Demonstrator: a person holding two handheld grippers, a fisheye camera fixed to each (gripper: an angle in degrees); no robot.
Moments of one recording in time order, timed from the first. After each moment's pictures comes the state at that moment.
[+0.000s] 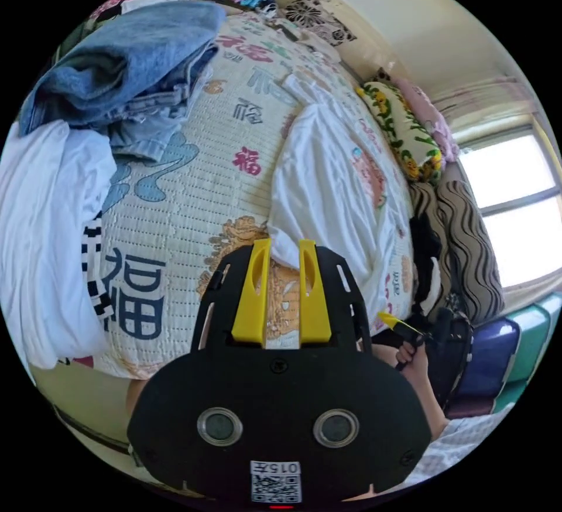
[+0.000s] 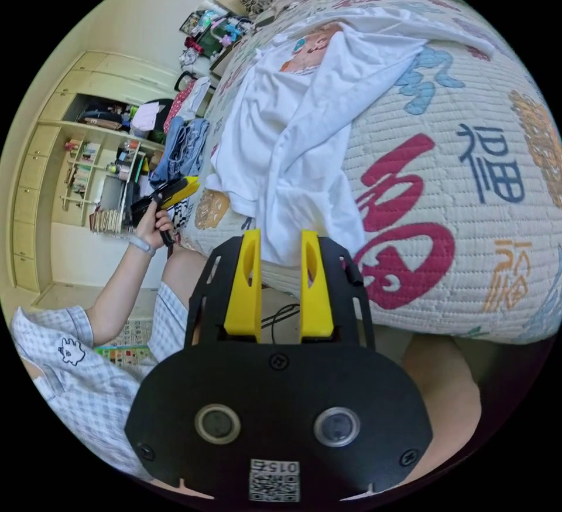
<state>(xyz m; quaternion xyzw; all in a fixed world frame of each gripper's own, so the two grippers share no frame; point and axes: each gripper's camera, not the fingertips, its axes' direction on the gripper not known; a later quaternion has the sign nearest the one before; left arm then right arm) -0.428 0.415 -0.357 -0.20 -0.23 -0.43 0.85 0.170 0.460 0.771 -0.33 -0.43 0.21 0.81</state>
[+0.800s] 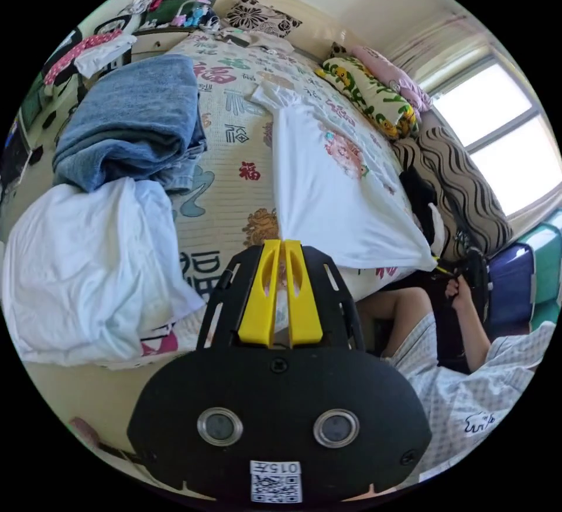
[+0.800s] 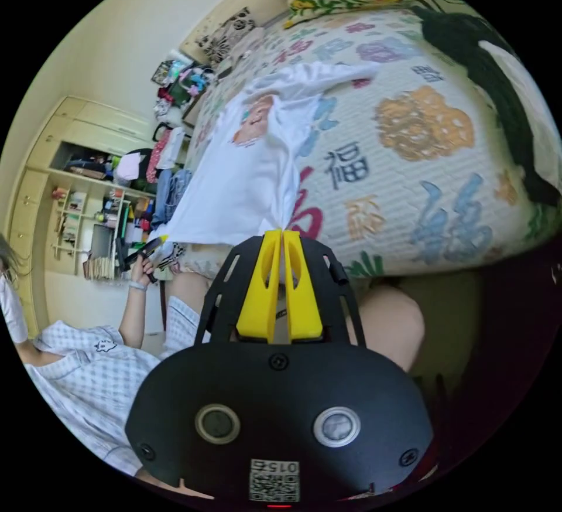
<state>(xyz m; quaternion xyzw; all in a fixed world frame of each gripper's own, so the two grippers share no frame) -0.393 0.408 -0.413 -0.28 -0.22 -0.28 0.89 0.346 0.437 0.665 -0.32 -0.31 0.33 0.83</state>
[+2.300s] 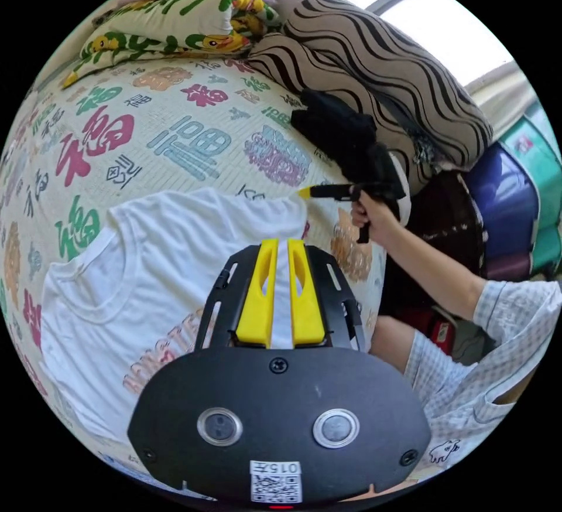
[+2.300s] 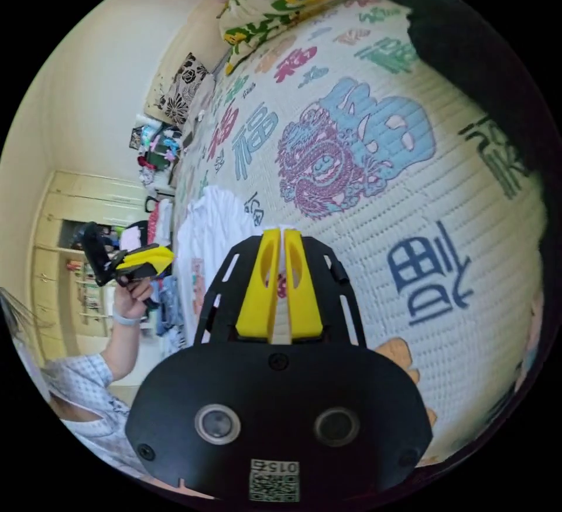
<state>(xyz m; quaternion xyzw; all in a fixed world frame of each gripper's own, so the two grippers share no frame) -0.406 0.216 0.378 -0.43 0.06 -0.04 0.90 0.637 0.245 0.808 -0.27 -0.36 0.42 0.79</state>
